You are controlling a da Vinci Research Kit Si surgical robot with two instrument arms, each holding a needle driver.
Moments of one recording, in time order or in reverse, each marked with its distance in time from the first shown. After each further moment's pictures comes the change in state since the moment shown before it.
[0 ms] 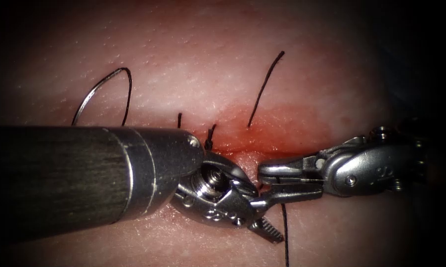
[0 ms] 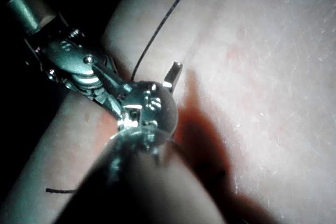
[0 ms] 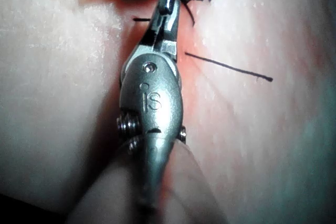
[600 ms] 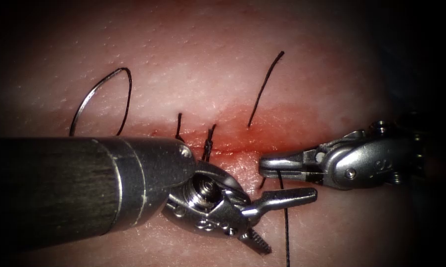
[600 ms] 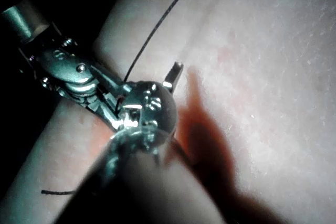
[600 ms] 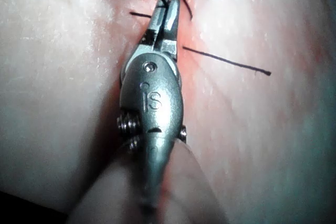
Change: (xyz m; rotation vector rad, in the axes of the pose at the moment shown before) right arm -0.001 0.000 0.000 -0.001 -0.001 0.000; left arm 0.001 0.000 -0.001 0.005 0.002 0.003
